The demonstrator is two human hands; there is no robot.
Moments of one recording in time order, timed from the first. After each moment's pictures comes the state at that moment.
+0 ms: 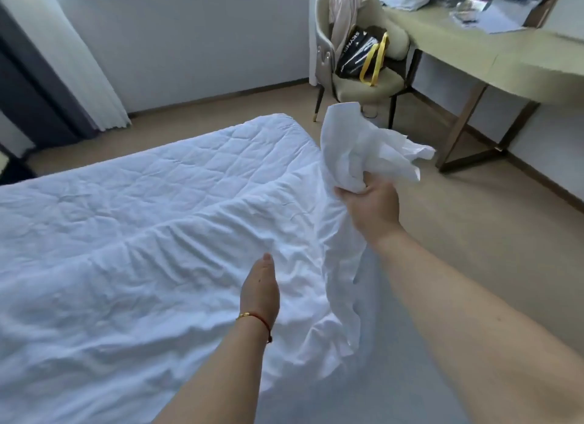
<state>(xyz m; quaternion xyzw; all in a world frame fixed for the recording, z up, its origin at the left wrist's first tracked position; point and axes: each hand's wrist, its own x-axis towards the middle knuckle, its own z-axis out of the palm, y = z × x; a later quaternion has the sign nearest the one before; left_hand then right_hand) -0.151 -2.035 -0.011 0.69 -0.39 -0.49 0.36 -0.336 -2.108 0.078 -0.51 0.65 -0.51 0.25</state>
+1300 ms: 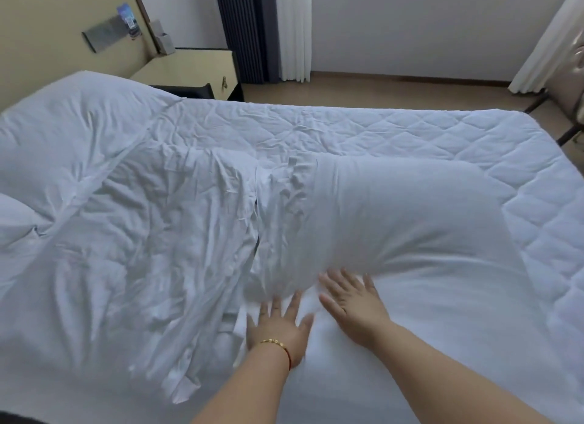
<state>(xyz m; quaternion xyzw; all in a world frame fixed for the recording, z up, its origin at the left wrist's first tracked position) 0.308 -1.815 -0.066 0.82 -0.48 -0.31 -0.12 0.171 -1.910 -0.062 -0.87 0.42 0.08 0.24</state>
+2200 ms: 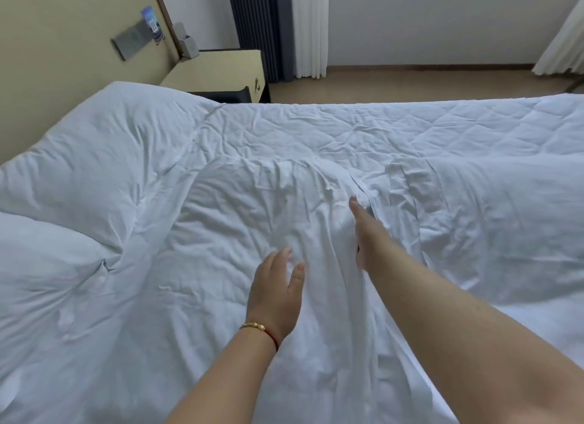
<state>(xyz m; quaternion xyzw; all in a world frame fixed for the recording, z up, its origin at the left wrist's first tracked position) 0.607 -1.788 -0.017 0.78 -0.50 -0.23 0.30 0.491 -1.948 -0.016 -0.36 0.61 -0.30 0.65</state>
